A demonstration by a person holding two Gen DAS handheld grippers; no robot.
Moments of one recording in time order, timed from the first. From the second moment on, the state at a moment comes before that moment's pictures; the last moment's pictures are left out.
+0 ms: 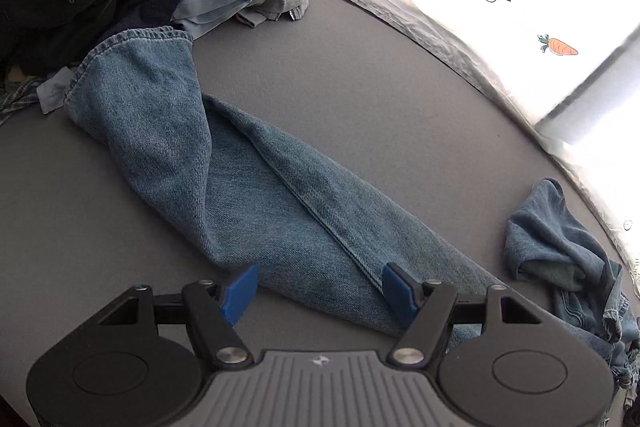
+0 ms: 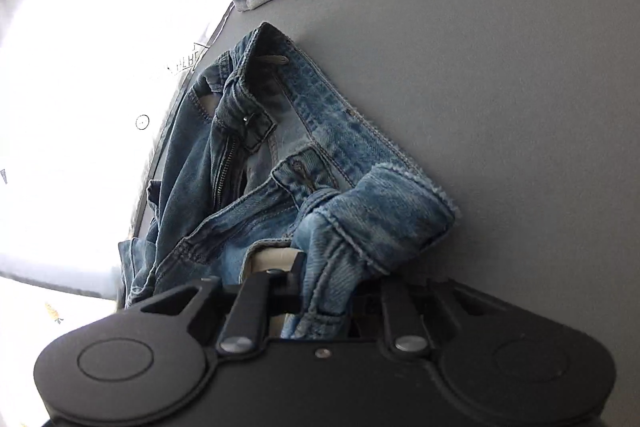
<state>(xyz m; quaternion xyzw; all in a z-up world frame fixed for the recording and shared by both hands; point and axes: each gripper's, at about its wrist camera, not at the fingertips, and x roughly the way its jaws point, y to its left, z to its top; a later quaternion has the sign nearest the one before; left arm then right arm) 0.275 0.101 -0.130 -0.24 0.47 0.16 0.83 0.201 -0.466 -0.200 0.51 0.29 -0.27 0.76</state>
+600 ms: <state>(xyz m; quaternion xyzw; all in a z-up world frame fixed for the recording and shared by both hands) 0.215 0.059 -0.141 -0.29 0.46 0.22 0.81 0.180 -0.600 -0.188 0.21 0.44 -0.37 0.79</state>
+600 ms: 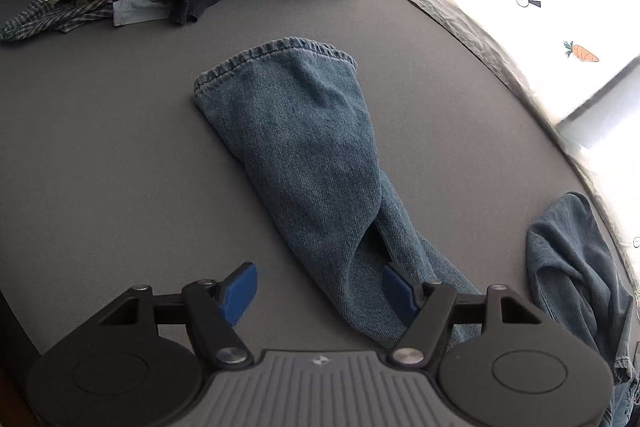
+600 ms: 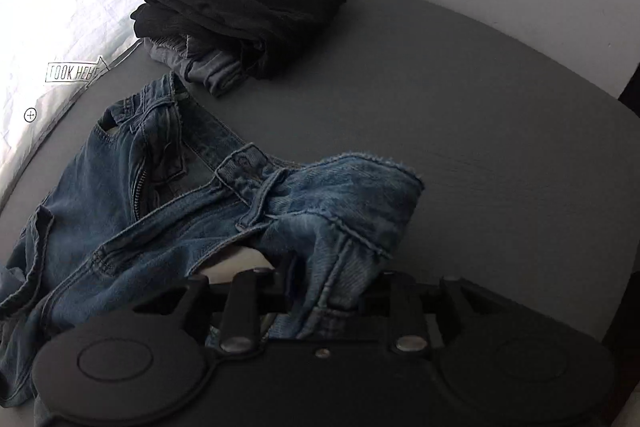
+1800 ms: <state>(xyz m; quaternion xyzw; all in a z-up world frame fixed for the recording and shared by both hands) 0.277 0.021 0.006 -0.19 0.22 -0.08 0.95 0.206 -0.417 -0.168 0.10 0.40 -0.30 0.86</state>
